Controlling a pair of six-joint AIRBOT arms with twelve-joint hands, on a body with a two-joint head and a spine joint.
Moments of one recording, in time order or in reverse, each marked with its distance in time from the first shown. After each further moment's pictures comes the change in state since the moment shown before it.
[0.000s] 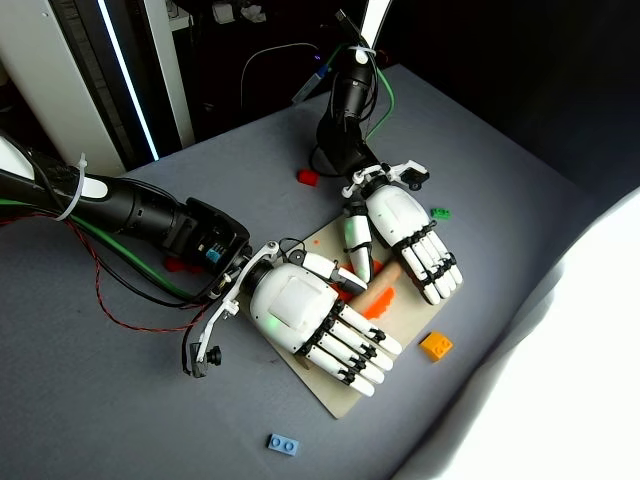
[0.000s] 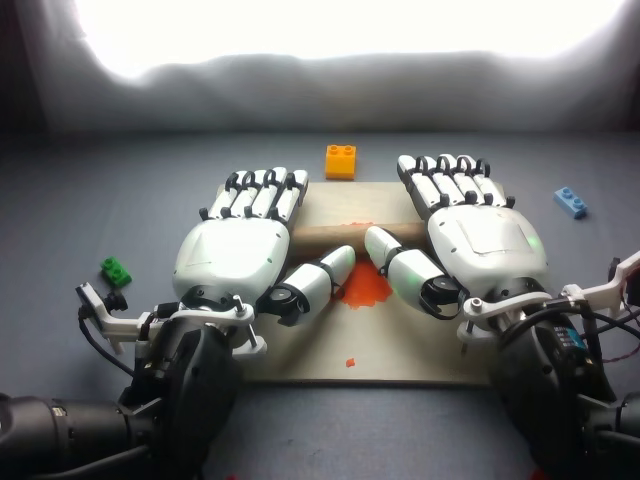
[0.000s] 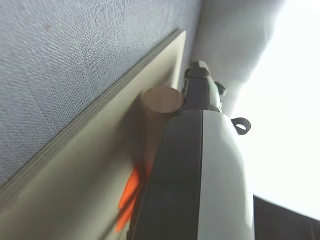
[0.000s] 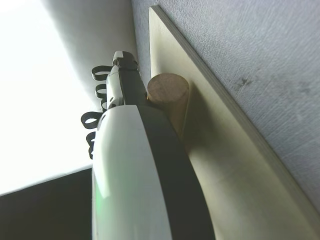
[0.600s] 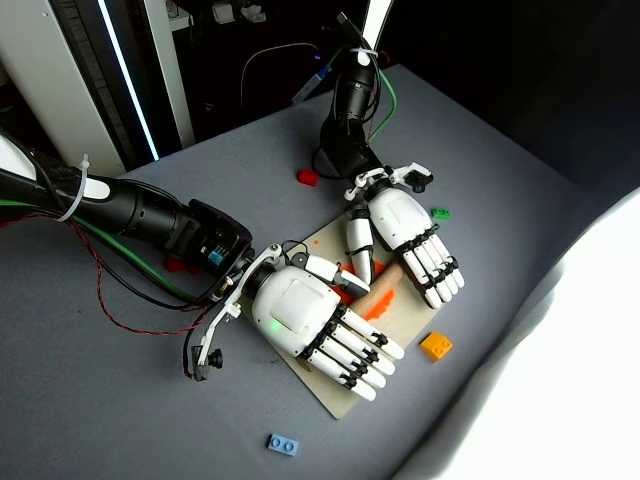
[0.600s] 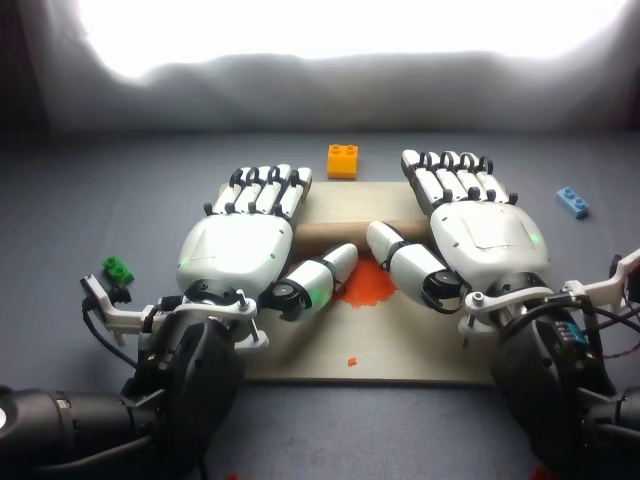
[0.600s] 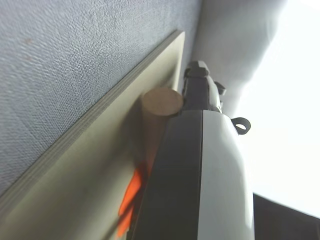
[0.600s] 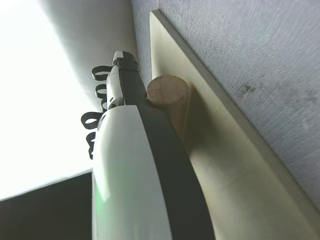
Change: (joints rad) left arm -0.010 -0.012 0.033 0.013 0.026 -0.001; right arm 0.004 -0.001 0.014 0.008 -0.011 0.008
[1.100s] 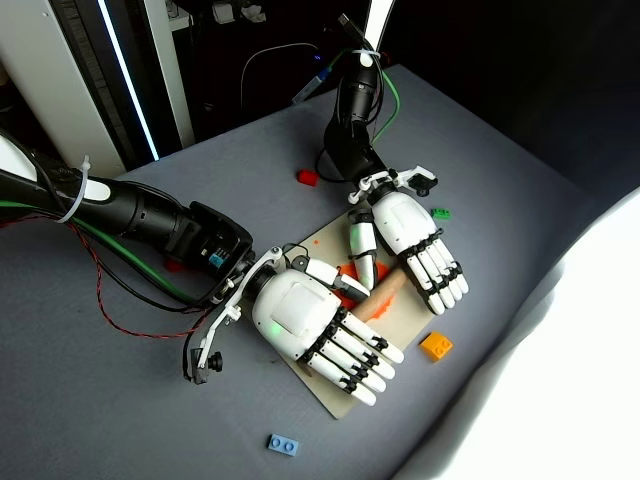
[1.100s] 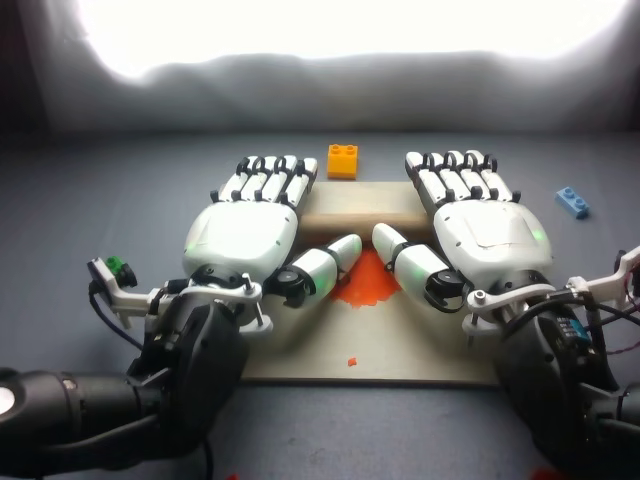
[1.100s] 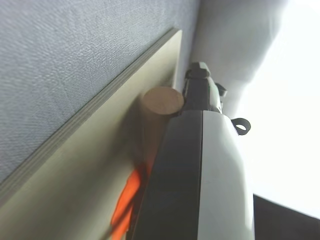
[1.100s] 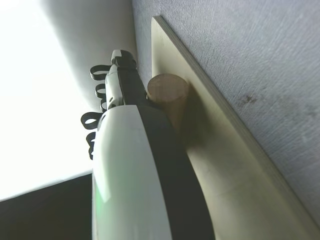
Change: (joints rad) left arm -0.034 -0.013 0.044 0.003 0.059 0.003; right arm 0.000 0.000 0.019 0.004 -0.015 -0.028
